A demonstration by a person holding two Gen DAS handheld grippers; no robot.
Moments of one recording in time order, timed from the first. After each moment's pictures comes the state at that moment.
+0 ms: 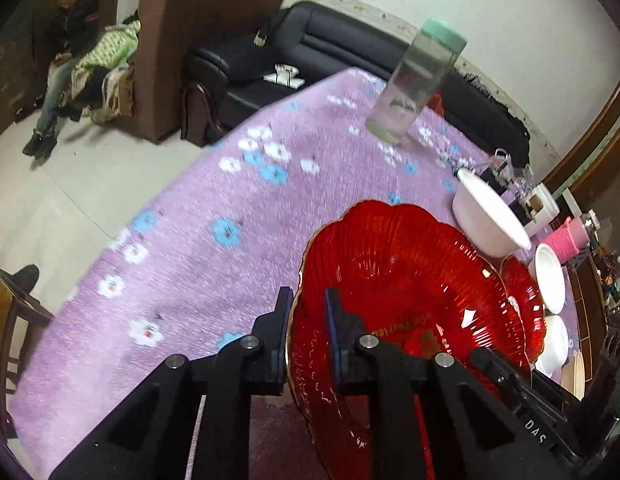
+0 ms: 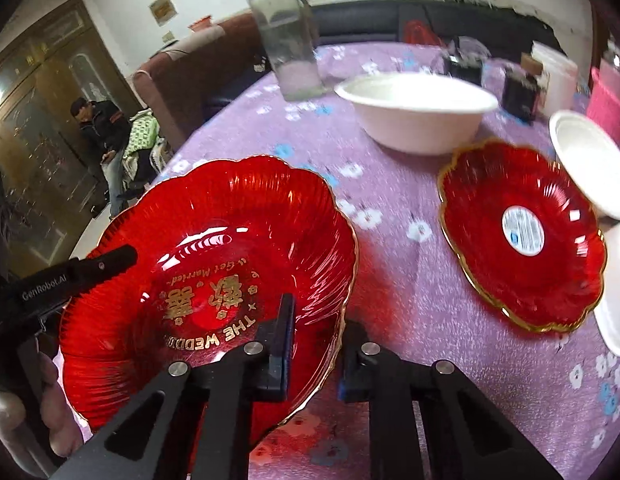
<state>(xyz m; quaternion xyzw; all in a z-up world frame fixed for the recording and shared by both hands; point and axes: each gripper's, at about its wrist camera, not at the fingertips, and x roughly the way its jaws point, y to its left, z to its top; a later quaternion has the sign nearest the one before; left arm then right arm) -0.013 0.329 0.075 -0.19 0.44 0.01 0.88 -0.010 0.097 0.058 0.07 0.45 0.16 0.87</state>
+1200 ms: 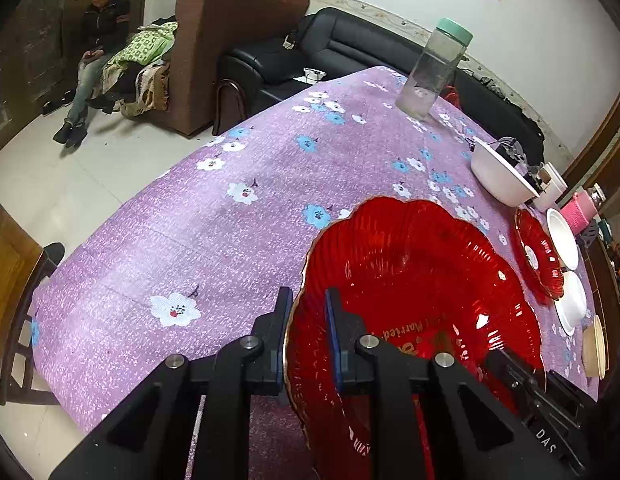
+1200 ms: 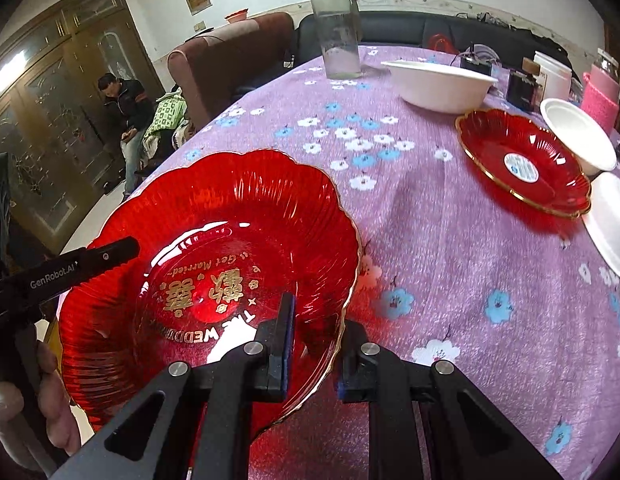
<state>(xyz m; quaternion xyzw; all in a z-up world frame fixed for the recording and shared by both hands) -0.117 0.338 0.045 -0.18 0.44 0.06 0.88 -0.110 0.114 0.032 0.04 0.45 0.19 0.87</state>
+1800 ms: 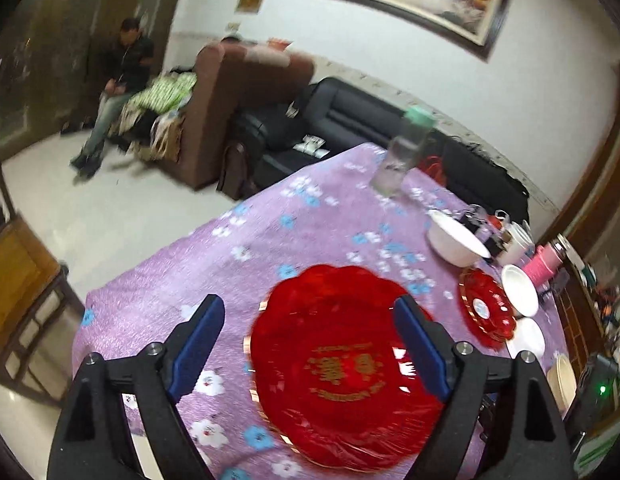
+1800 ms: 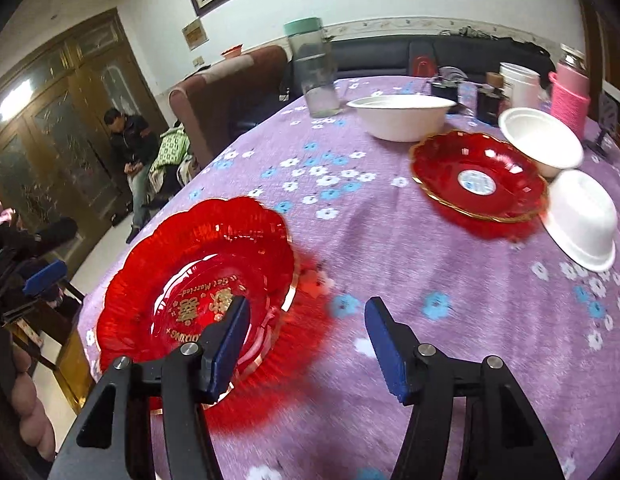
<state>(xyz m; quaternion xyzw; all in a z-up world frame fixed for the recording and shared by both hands) -0.186 0.308 0.132 -0.19 0.31 0.07 0.93 -0.145 0.052 0.063 0.09 0.39 0.19 0.90</state>
